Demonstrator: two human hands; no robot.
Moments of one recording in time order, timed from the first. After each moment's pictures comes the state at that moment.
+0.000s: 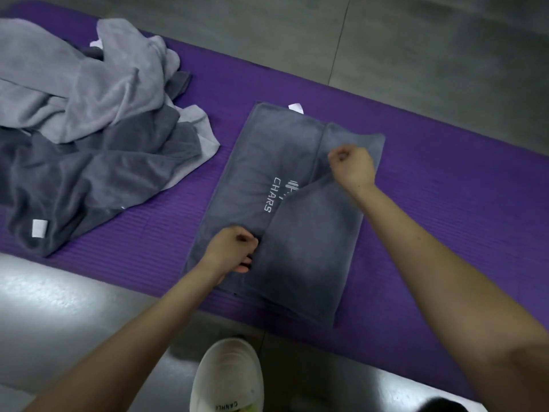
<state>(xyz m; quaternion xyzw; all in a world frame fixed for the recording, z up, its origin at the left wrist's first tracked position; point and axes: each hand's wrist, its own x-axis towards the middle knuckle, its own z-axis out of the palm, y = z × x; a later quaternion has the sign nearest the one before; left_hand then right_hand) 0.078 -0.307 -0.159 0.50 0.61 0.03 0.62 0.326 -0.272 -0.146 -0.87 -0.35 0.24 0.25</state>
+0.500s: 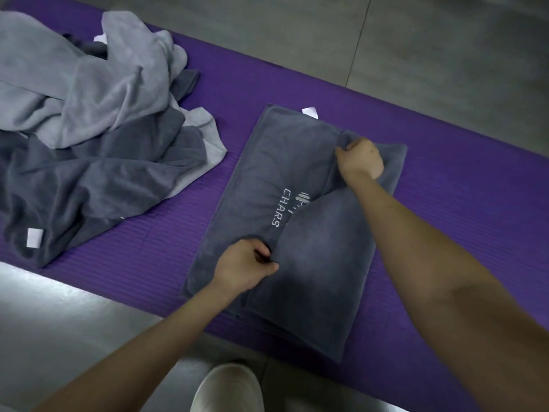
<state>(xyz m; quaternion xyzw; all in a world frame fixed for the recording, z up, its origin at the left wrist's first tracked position) 0.089 -0.299 -0.182 0.61 0.59 -0.02 0.52 0.349 -0.203 -0.190 -0.92 -0.30 0.19 0.16</state>
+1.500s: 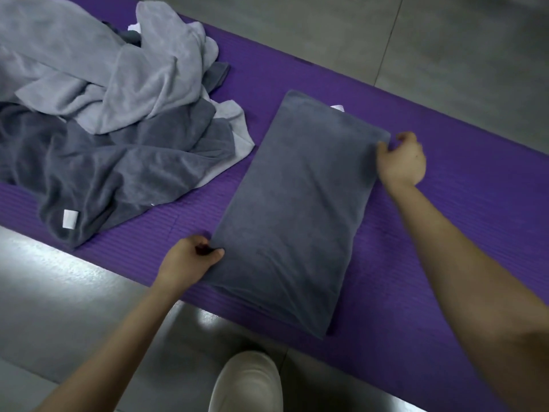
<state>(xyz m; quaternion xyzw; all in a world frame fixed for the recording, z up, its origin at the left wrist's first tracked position) -0.020 -0.279 -0.172 0.59 0.68 0.00 0.43 0.346 -0.225 -0.172 -0.92 -0.30 0.11 0.21</state>
